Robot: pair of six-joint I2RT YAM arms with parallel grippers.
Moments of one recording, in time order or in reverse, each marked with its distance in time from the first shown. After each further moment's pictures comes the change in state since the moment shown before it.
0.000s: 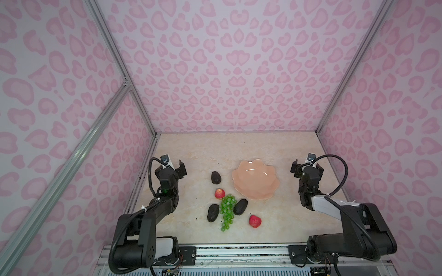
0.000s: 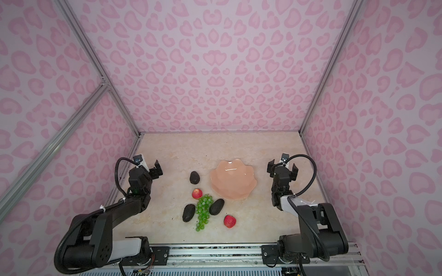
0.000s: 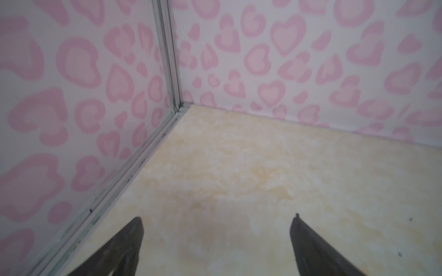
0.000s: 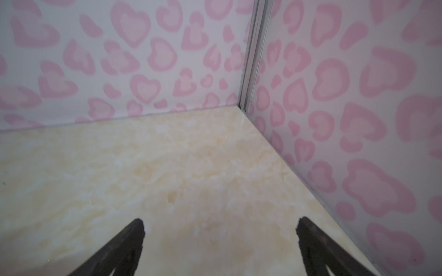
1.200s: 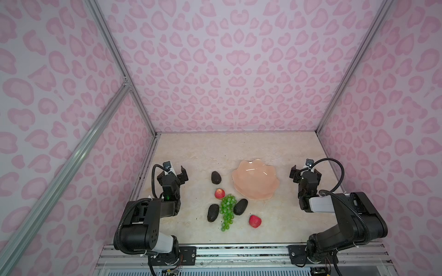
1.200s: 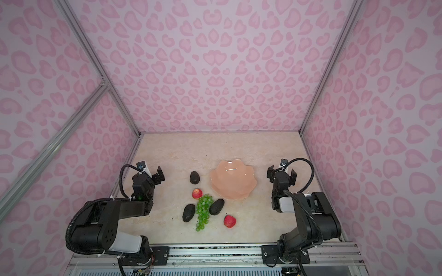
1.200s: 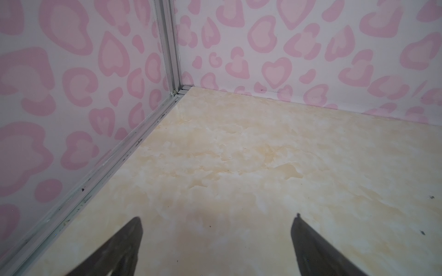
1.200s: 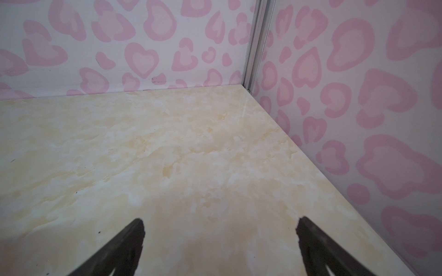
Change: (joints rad) left arm 0.000 0.222 -0.172 0.299 0.000 0.027; right arm -0.035 0.221 -0.157 0.278 -0.056 -0.021
